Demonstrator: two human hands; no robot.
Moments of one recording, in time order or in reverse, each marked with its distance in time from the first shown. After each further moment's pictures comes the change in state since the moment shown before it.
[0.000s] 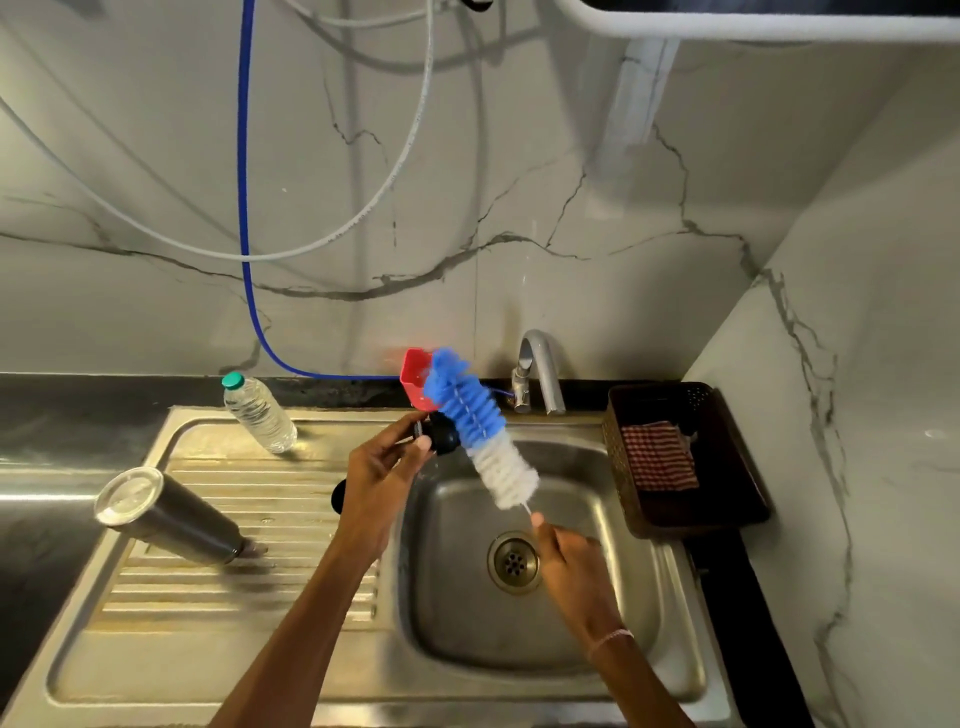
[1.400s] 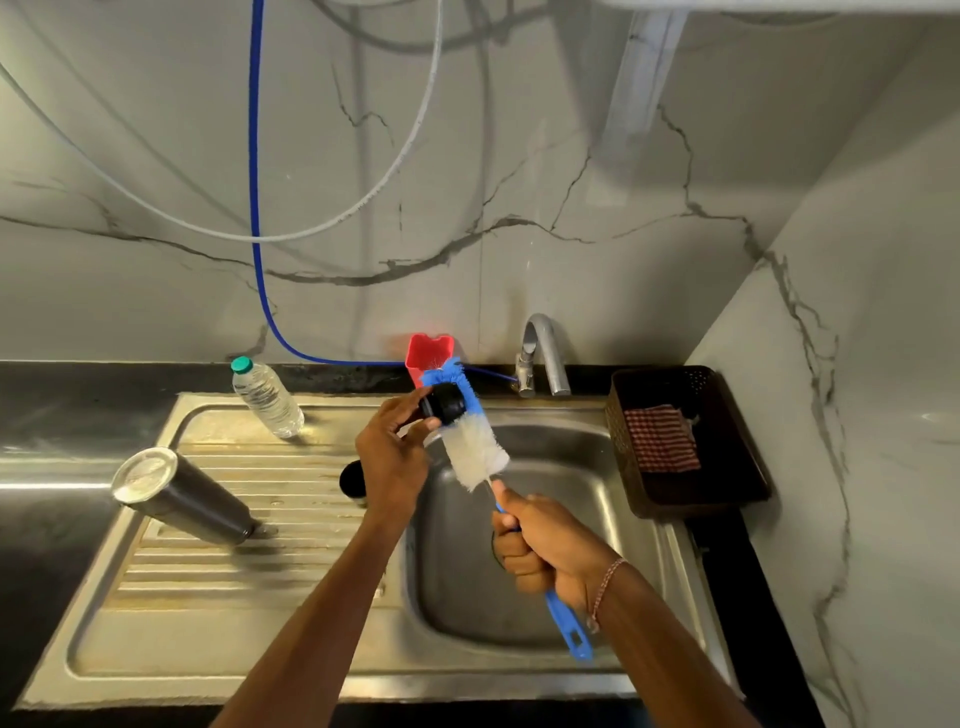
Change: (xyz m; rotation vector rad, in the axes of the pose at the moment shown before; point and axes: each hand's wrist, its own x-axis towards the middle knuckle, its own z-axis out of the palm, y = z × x) left_hand 0.009 -0.006 0.011 0.374 0.281 0.233; right_hand -0.020 -0.092 -0.033 0.660 -0.663 0.536
